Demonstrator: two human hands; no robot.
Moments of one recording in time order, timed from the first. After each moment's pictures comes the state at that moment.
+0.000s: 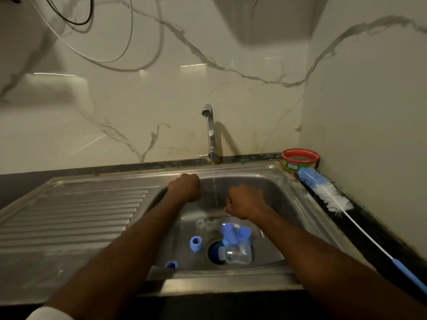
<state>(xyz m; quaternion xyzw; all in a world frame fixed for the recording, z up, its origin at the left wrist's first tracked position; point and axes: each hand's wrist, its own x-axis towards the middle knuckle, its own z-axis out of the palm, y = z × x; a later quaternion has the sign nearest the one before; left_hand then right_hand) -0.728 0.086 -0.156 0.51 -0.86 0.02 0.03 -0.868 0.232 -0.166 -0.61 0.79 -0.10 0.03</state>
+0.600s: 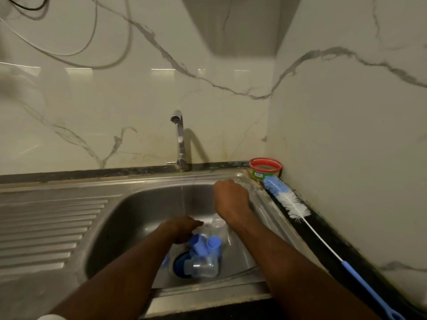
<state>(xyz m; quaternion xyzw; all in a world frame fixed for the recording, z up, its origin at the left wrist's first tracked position) -0.784 0.096 -0.255 0.32 -0.94 -0.05 -0.15 -0.893 0.251 -0.143 -0.54 0.83 -0.10 -0.11</state>
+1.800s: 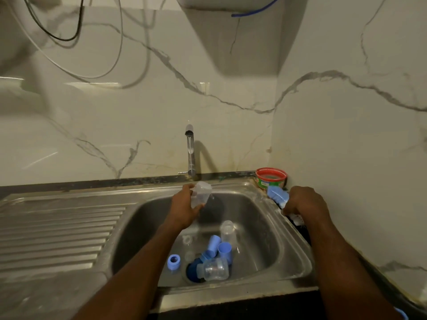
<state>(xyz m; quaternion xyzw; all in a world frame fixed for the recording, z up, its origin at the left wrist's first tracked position) -0.750 0.127 -0.187 0.34 -0.83 -0.25 0.37 -0.983 0.349 -0.104 -0.32 0.94 -0.08 0.03</state>
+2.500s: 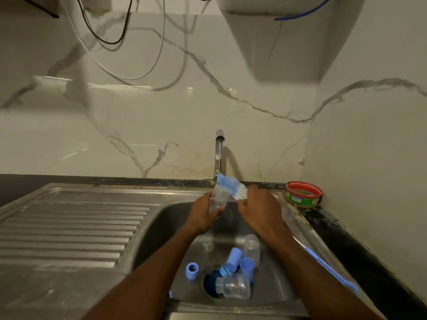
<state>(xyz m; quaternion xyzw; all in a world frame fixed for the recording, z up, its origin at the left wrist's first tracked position) -0.743 0.110 -0.188 0.33 -0.82 -0.27 0.39 -0.864 0.241 -0.115 -0.49 0.83 -0.24 -0.07</state>
